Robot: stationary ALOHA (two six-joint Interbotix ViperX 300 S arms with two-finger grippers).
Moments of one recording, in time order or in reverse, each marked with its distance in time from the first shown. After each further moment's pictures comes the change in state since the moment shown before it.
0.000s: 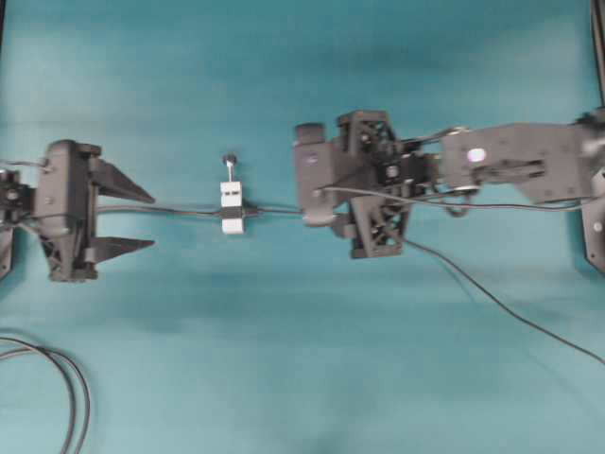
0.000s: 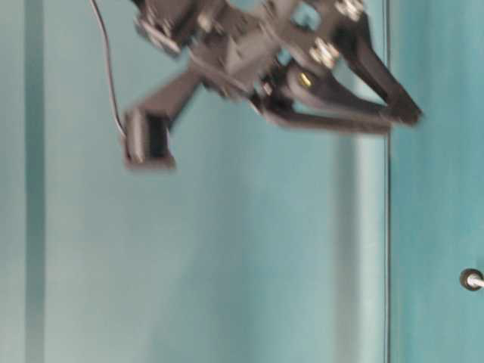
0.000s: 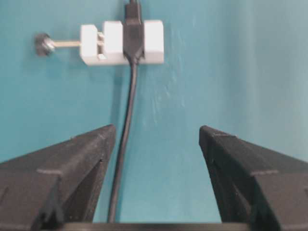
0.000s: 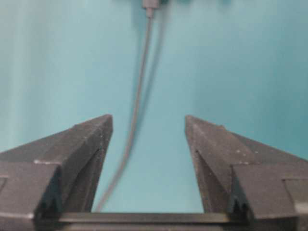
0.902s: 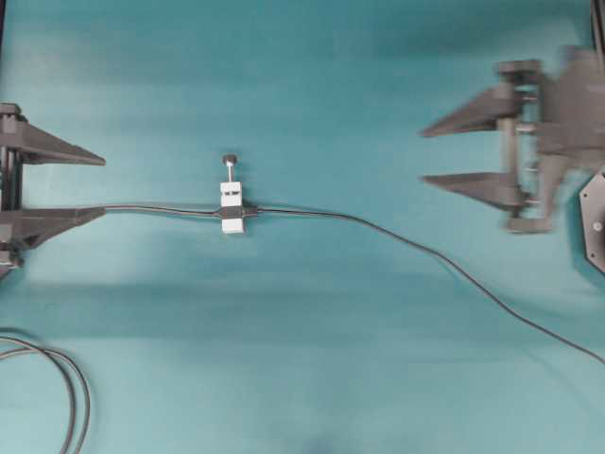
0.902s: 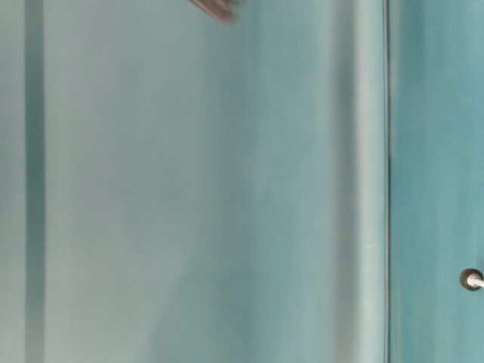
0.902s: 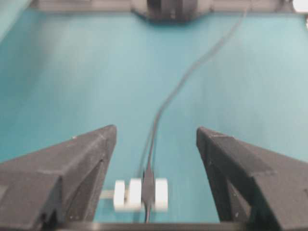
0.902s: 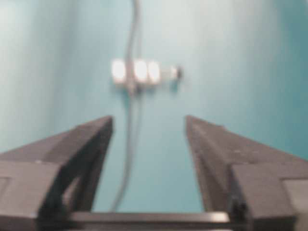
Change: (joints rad) left arm 0.008 -0.500 0.041 0.000 -0.074 0.000; right arm -0.054 -0.742 0.518 0.002 -0.474 0.067
